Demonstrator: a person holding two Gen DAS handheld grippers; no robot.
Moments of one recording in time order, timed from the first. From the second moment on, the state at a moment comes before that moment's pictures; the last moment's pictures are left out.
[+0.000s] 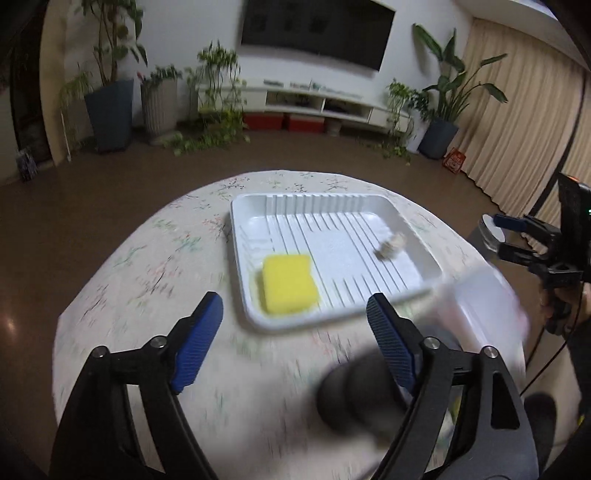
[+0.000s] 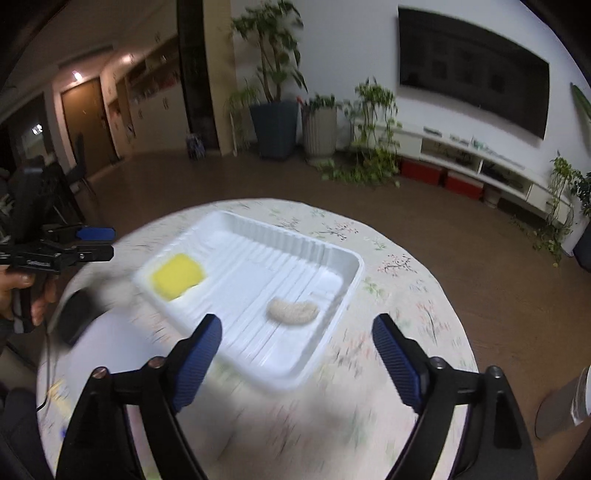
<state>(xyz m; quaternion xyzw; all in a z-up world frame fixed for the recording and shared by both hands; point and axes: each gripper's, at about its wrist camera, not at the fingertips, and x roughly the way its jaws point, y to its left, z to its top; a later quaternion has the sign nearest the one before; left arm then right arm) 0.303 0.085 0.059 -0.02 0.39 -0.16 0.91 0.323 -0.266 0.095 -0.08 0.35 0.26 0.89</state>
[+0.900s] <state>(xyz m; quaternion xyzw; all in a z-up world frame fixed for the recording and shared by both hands) 0.124 0.045 0.000 0.02 0.42 -0.10 0.90 0.141 -0.218 0.012 -0.05 0.43 0.21 0.88</state>
